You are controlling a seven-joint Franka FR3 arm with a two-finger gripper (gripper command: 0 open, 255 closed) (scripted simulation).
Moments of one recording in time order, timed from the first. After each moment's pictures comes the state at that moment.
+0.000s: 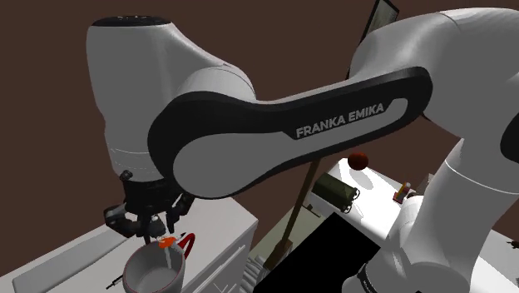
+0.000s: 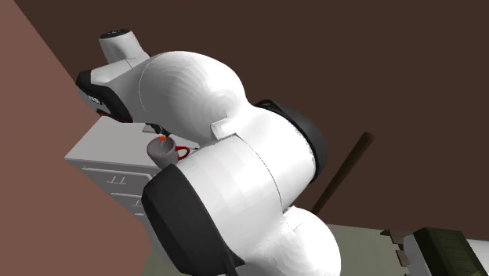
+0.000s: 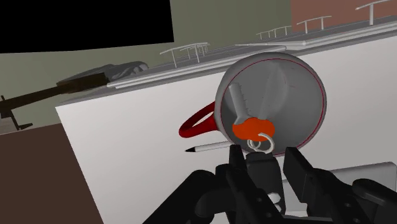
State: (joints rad) arm 0.29 0.08 0.64 -1.84 -0.08 1.93 1.05
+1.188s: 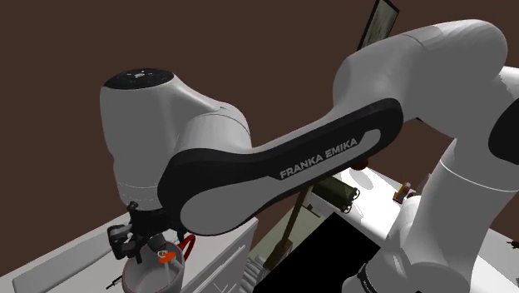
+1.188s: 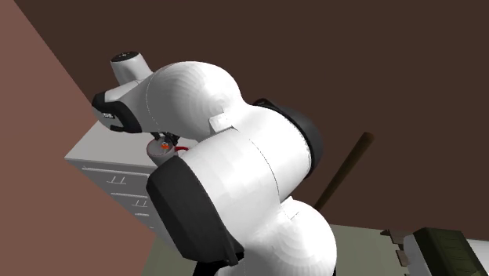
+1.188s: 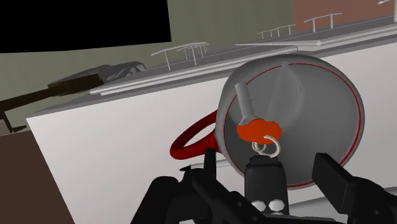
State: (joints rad) arm 0.29 0.12 0.64 -1.94 -0.11 2.06 1.07
